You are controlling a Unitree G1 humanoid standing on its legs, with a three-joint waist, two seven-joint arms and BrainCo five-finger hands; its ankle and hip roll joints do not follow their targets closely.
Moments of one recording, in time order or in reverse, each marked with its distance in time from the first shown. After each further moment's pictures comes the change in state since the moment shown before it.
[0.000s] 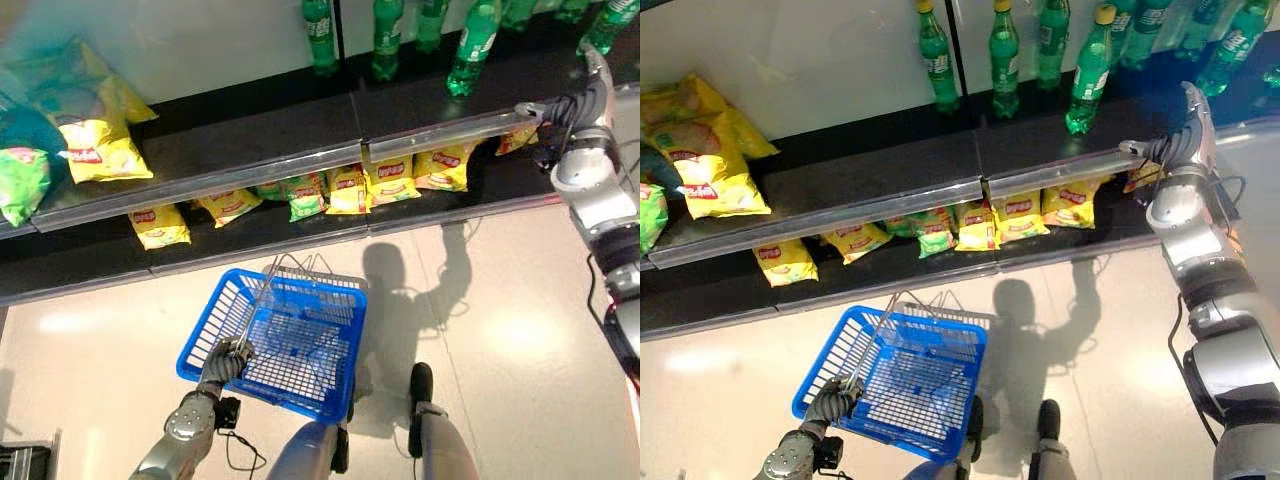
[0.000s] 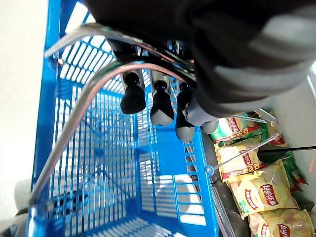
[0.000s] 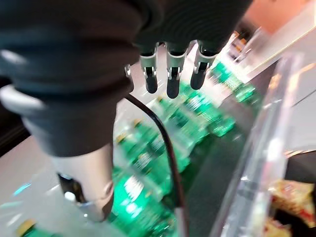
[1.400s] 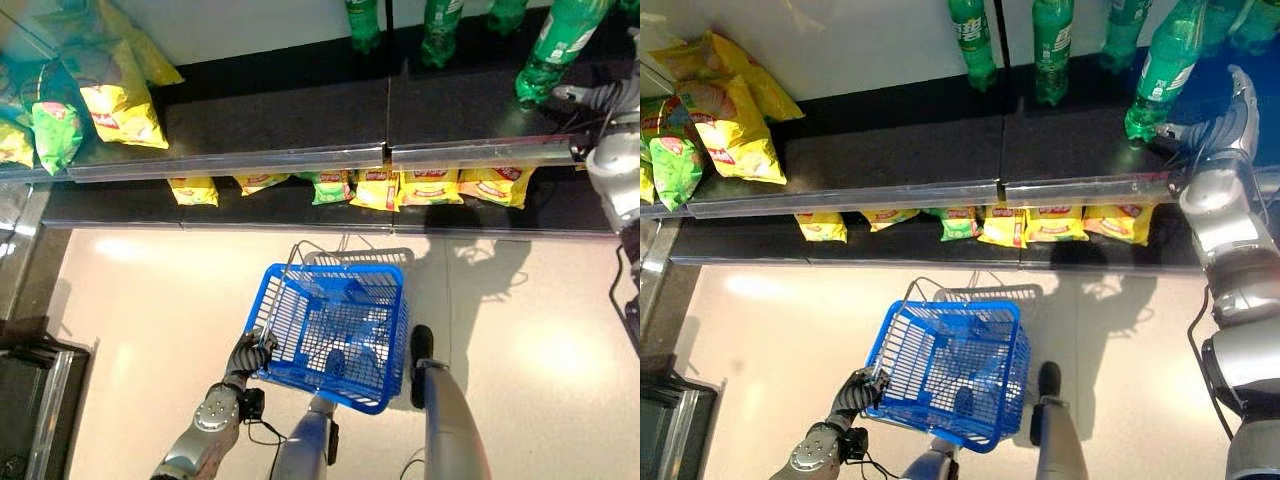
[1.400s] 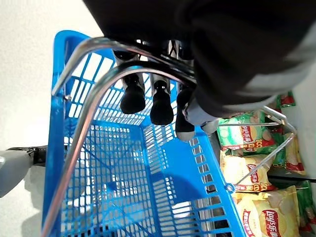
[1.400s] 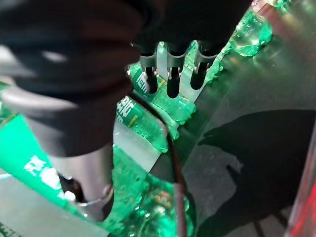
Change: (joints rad) left arm -0.051 -0.086 -0.064 -0.024 -0.059 0.005 0.005; right arm -0.070 -0.100 0.061 0.058 0.047 -0.002 0.013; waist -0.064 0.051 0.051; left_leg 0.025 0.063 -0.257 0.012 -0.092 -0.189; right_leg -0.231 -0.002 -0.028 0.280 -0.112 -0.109
